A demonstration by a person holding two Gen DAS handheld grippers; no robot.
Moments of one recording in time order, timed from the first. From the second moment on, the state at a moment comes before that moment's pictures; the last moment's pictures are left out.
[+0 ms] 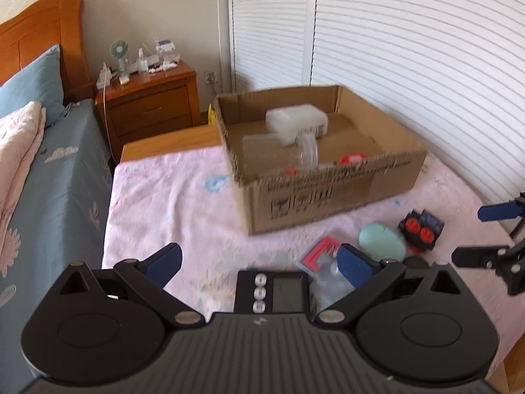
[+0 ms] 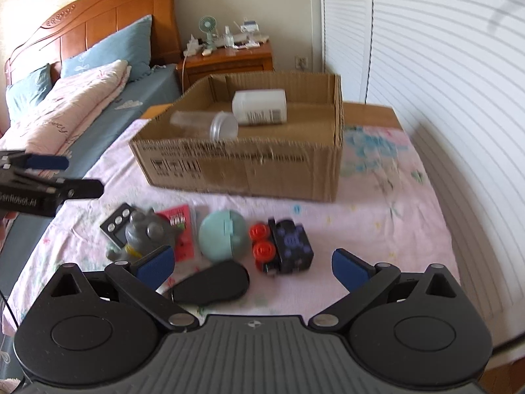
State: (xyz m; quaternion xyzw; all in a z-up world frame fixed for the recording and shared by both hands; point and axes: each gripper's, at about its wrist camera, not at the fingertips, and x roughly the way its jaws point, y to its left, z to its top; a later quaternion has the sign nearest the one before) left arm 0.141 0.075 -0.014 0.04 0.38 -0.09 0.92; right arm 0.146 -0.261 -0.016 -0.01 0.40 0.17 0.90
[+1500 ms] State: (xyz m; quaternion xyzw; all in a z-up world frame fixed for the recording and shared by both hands) left arm 0.154 0.086 -0.090 0.03 0.42 -0.09 0.90; right arm 0.136 -0.213 -0.076 -0.12 0.44 0.20 0.87
